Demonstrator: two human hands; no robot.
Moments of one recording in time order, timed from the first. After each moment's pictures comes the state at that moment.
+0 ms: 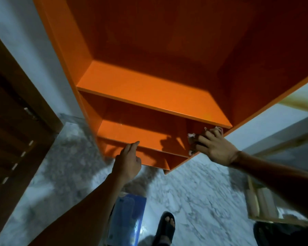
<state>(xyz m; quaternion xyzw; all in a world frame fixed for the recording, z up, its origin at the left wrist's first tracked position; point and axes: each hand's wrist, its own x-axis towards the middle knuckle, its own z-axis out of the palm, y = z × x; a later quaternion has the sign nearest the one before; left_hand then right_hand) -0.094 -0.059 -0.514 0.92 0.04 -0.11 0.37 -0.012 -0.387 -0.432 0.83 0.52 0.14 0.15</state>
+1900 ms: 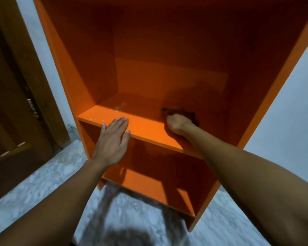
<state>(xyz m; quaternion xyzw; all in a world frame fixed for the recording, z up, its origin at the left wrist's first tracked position) -0.007 -0.071 -0.744 0.95 0.05 0.22 0.21 0.114 -0.267 -0.675 0.95 0.21 -0.08 -0.22</state>
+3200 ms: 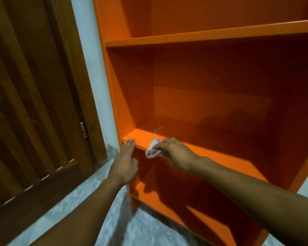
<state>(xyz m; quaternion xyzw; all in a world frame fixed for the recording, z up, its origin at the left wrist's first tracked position) -0.042 0.000 -0.735 0.93 0.14 0.19 0.28 0.078 -0.184 -0.700 0.84 0.52 0.03 -0.18</state>
